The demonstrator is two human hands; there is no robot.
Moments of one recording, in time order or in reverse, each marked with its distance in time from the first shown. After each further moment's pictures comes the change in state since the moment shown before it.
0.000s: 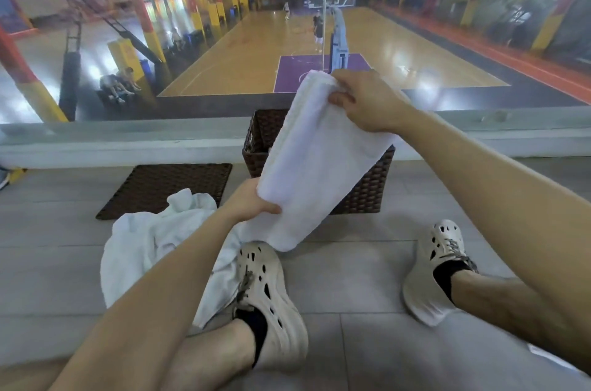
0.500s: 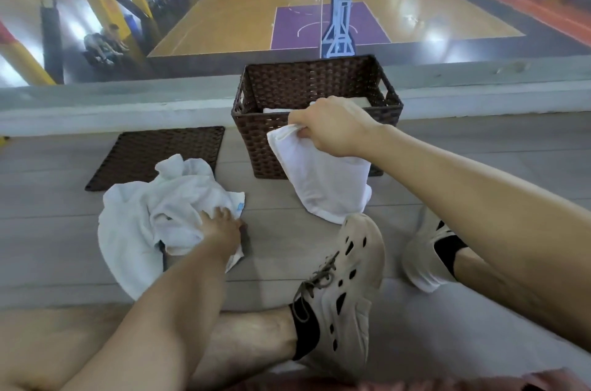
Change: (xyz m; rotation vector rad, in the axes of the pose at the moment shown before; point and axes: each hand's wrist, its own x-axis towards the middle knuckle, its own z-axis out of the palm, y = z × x) left_hand -0.031 -0.153 0.074 1.310 -0.340 -0.366; right_hand -0.037 -0.027 0.097 -0.218 -0.303 -0.186
